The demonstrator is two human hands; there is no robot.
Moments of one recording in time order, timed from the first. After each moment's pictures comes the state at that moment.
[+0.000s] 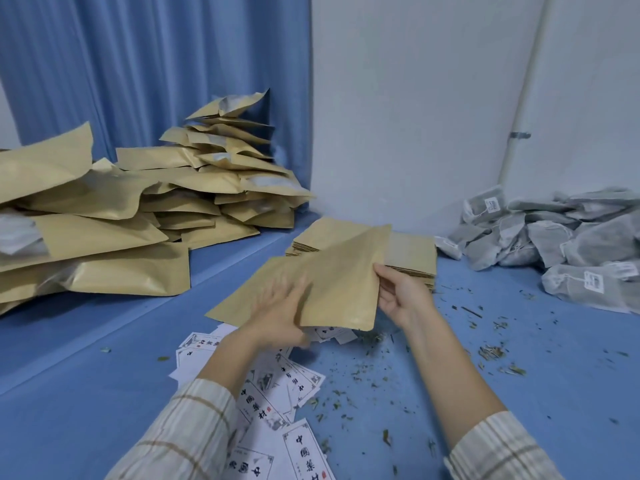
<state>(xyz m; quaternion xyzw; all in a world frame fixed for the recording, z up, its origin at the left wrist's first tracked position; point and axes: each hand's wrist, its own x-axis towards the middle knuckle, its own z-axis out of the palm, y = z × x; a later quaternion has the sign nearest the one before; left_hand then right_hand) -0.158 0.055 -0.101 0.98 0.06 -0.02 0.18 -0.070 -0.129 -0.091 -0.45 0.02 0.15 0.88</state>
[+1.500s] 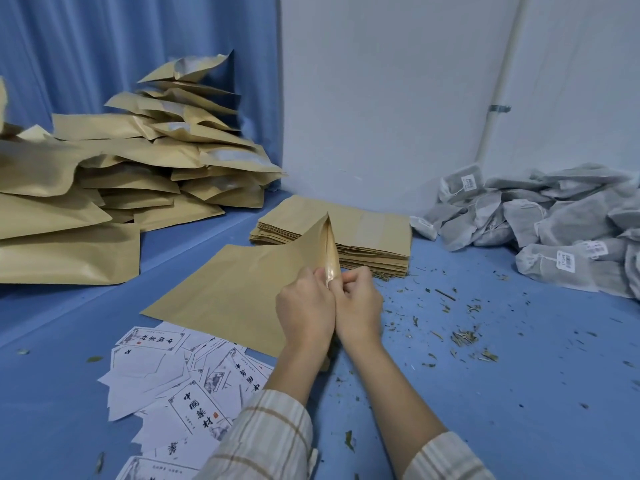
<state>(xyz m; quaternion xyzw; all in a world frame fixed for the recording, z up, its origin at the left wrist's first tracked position) -0.107 -0.054 -0.131 0.84 0.21 0.37 0.34 -0.081 -0.111 -0.146 -0.78 -0.09 -0.17 0.60</state>
